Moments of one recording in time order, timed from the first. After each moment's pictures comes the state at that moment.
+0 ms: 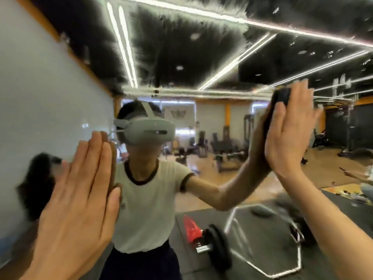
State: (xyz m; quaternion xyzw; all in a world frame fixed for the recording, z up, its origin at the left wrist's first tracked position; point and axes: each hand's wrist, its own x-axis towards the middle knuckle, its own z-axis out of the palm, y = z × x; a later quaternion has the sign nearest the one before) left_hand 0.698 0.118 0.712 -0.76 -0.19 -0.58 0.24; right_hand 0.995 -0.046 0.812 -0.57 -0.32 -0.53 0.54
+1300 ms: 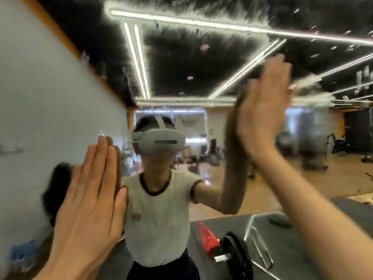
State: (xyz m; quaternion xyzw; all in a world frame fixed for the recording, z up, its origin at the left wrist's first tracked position) left_hand 0.649 0.123 0.697 -0.75 -0.18 -0.58 0.28; right_hand 0.898 0.004 0.835 -0.56 -0.30 -0.51 0.58
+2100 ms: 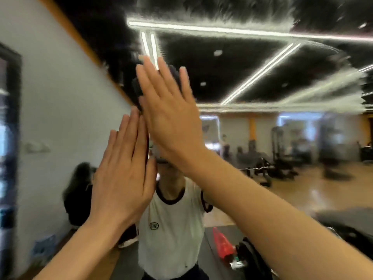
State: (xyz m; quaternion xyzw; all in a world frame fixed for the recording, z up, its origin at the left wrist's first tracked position) left_hand 0.649 0.125 0.695 -0.72 -0.21 -0.59 0.28; right_hand 0.754 0.080 0.784 -0.45 -0.53 -0.61 0.38
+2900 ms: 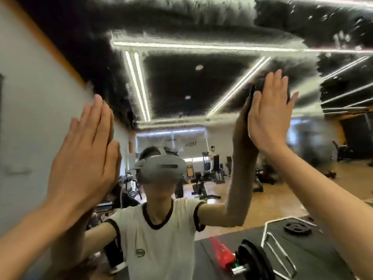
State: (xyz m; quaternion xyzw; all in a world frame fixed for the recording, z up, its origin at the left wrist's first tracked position) left_hand 0.607 0.208 0.673 -0.72 -0.15 -0.60 0.30; right_hand 0.886 -0.001 0.717 -0.64 -0.28 -0.48 0.54
